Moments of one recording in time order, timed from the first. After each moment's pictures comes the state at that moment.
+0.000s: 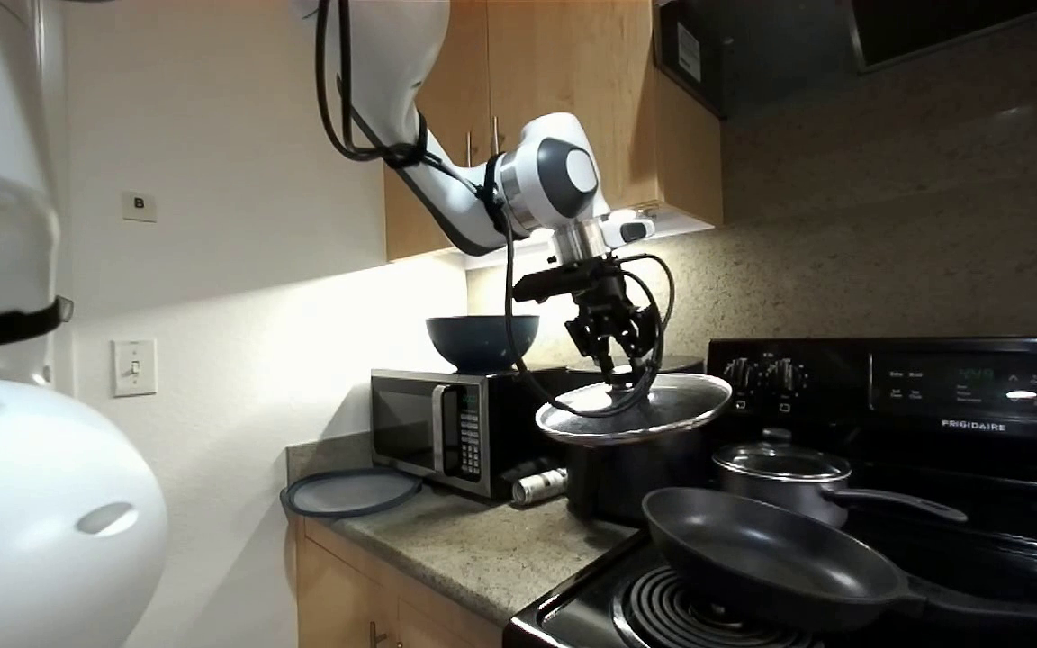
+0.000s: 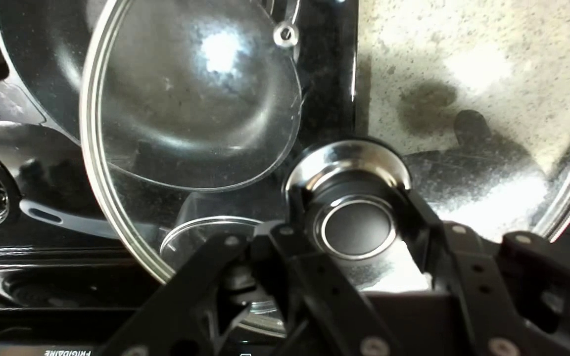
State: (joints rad) arm -0.04 -0.11 -0.06 -2.13 -0.20 2.35 0.32
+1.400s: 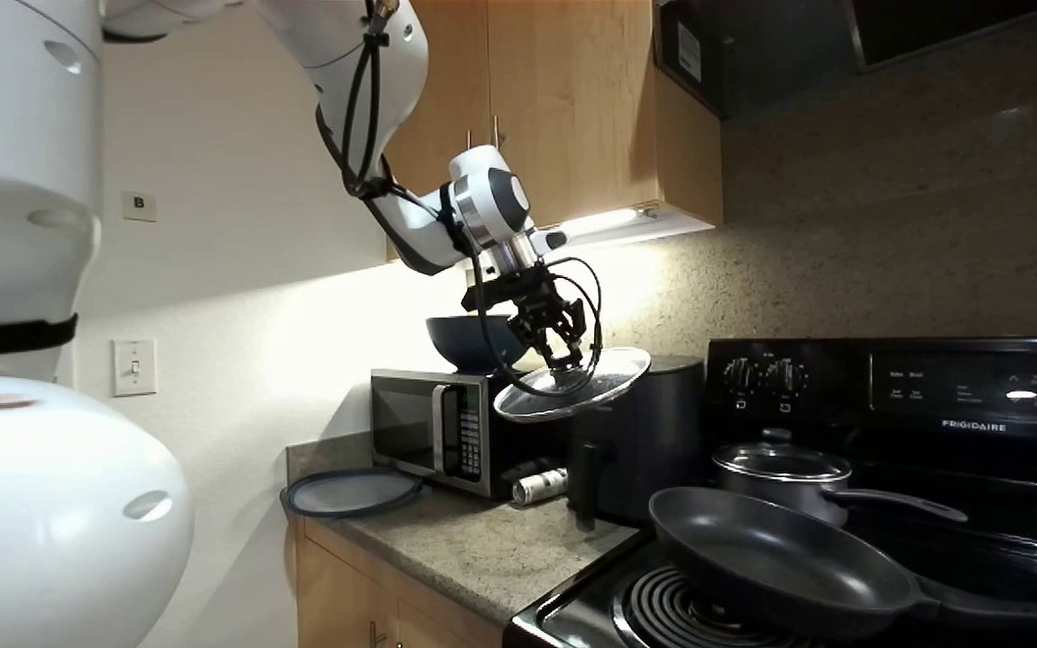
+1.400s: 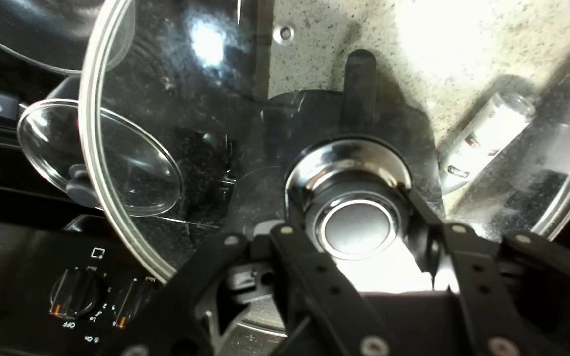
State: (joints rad) arm 0.05 0.02 0.08 -1.98 -0.39 2.41 0.46
